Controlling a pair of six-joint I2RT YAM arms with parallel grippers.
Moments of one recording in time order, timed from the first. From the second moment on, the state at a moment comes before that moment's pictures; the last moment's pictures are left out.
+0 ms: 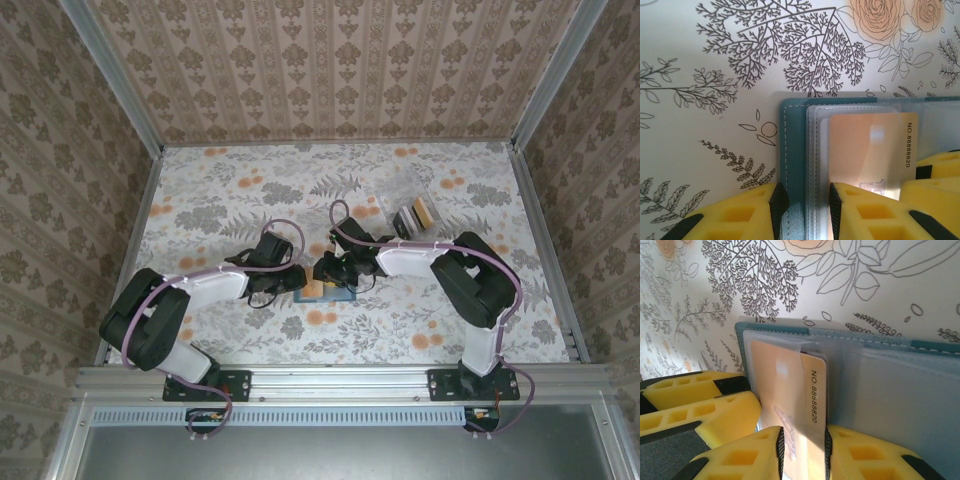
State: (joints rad) left arm -0.65 1.49 0.64 -0.17 0.17 -0.73; right arm 0.71 1.87 1.05 -0.17 -0.39 0.94
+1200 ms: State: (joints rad) left arm -0.65 1.52 0.65 -0.13 0.18 -0.74; right arm 0.72 1.84 1.13 -0.47 -0.21 0.81
